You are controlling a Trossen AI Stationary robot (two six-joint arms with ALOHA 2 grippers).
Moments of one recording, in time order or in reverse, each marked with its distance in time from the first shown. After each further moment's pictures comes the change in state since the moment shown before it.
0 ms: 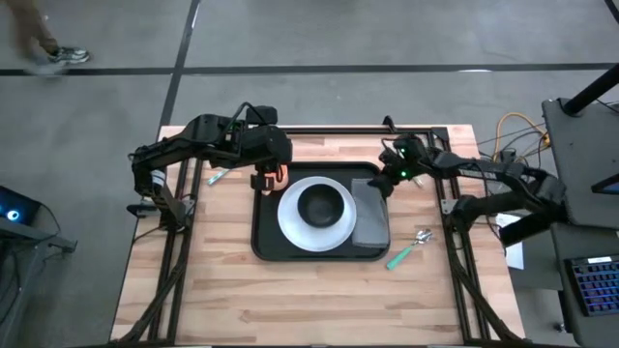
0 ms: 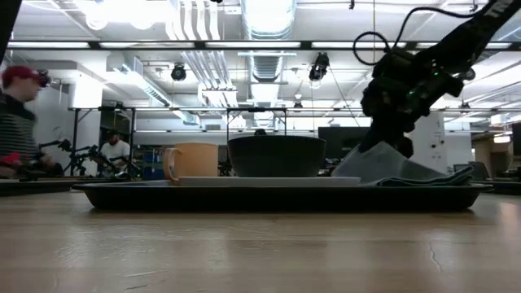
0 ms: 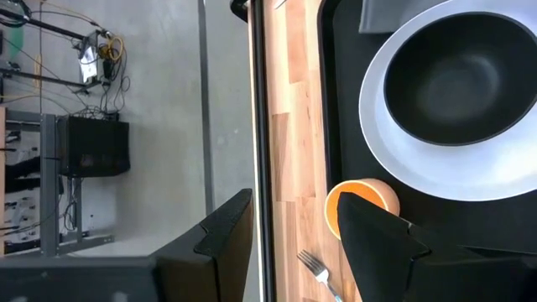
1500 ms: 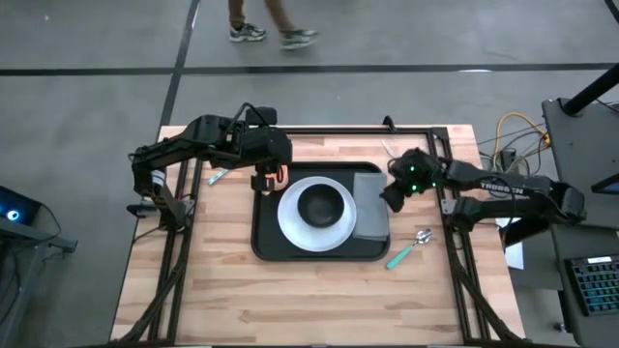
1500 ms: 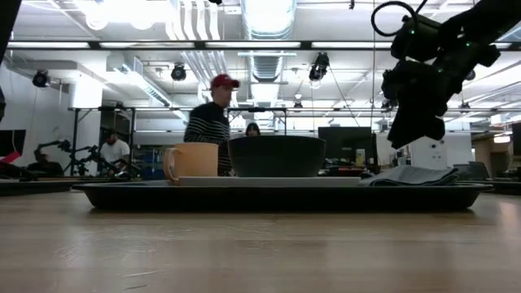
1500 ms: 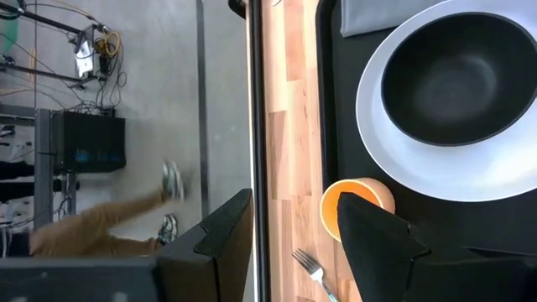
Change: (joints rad) left arm 0.000 -0.002 -0.013 0.000 0.004 -0.023; right arm 0.229 -0.276 -0.002 -0.330 0.296 0.084
